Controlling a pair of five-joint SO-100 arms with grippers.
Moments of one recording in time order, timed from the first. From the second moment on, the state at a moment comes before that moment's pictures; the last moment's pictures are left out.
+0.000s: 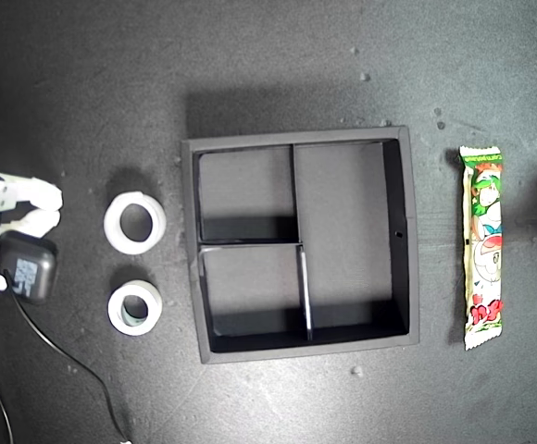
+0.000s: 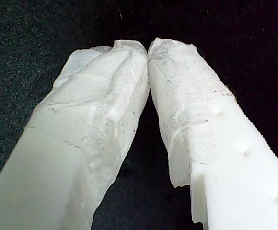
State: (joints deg) arm 0 -2.1 191.1 176.5 77.7 -76.6; arm 1 9.4 192.1 178.3 76.6 77.4
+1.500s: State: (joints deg) arm 0 -2.3 191.1 176.5 77.7 -78.4; arm 1 11.2 192.1 178.3 76.6 77.4
